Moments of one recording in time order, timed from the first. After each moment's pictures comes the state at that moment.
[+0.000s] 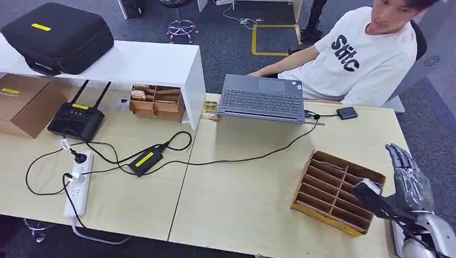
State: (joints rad) left arm -0.02 -0.07 0.98 -0.22 -1.37 0.00 0.02; right arm -0.03 -0.48 -0.05 -1.45 0.72 -0.21 -0.11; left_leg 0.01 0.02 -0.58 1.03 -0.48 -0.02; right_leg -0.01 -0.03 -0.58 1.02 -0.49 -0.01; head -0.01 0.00
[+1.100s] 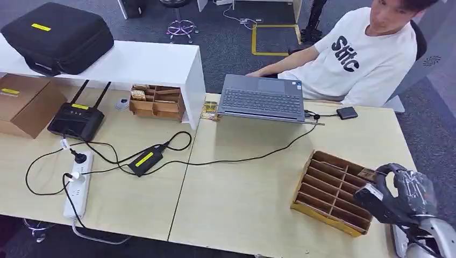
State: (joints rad) left arm -0.02 -0.07 1.00 -0.22 -1.39 0.00 0.02; right arm 0.00 -0.48 -0.08 -1.49 0.71 -0.22 -0.17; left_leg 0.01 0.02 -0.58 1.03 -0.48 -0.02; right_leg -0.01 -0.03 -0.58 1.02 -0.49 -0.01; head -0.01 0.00
